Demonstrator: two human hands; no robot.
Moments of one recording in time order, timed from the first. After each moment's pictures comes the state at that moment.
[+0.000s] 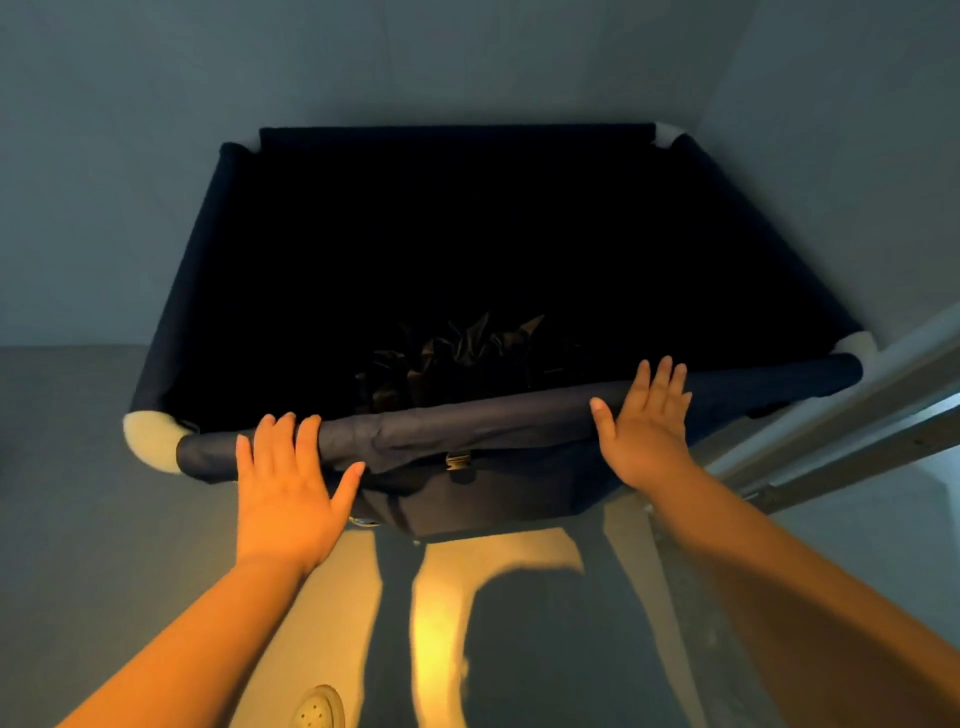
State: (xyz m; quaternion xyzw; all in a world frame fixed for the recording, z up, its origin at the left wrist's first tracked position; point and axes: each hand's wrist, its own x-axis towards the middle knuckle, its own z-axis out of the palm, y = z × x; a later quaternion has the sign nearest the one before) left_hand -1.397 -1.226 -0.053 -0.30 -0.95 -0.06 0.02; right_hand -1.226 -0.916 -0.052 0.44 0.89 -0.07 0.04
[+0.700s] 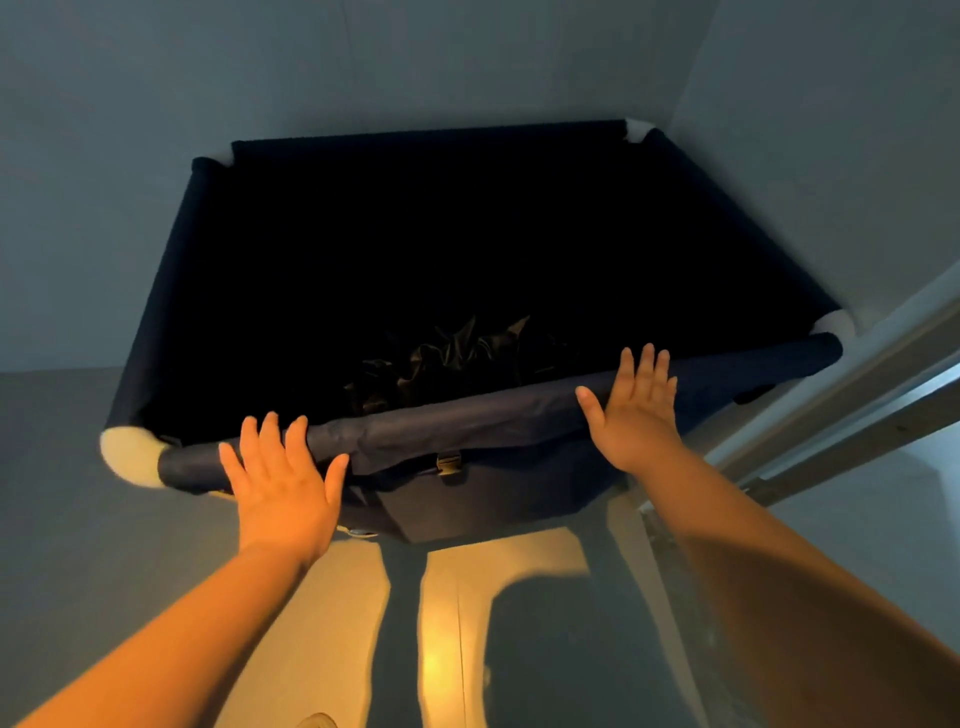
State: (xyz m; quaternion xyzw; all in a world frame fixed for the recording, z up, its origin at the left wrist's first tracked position) left_hand -1.393 -1.189 -0.062 -0.25 -0.96 -0.08 0.04; right_hand -1.223 -0.889 -0.050 0.44 0.89 -0.07 0.06
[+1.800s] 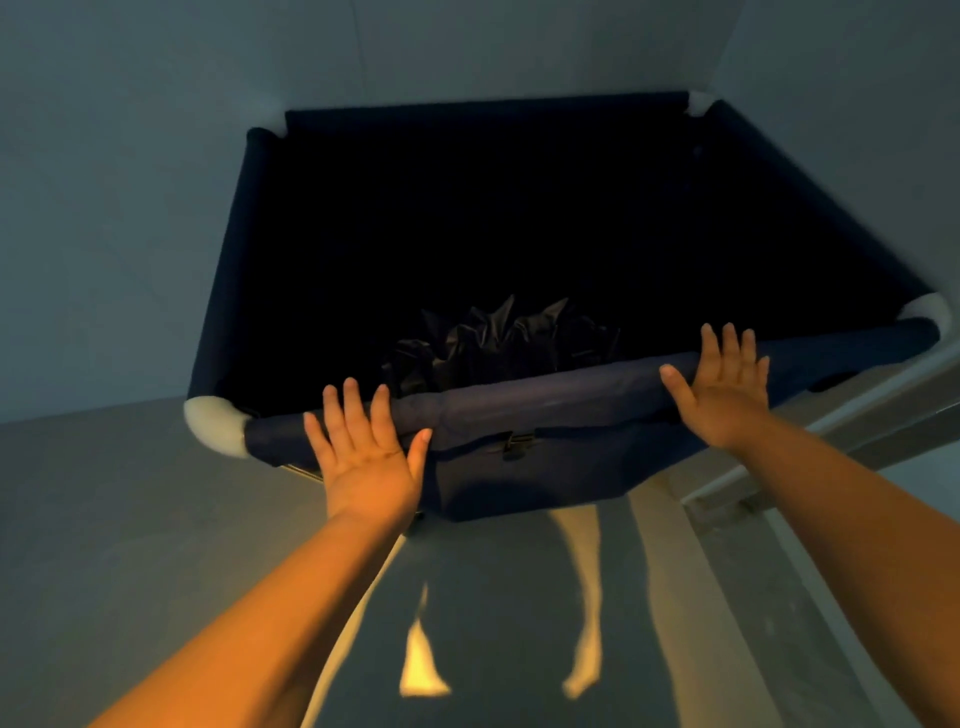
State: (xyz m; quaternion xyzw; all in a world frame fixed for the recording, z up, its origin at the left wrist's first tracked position) left_hand -1.514 -1.144 -0.072 -0.33 -0.94 -0.08 0.02; right_hand -1.300 -0.857 -0.052 0.51 0.85 -0.06 0.09
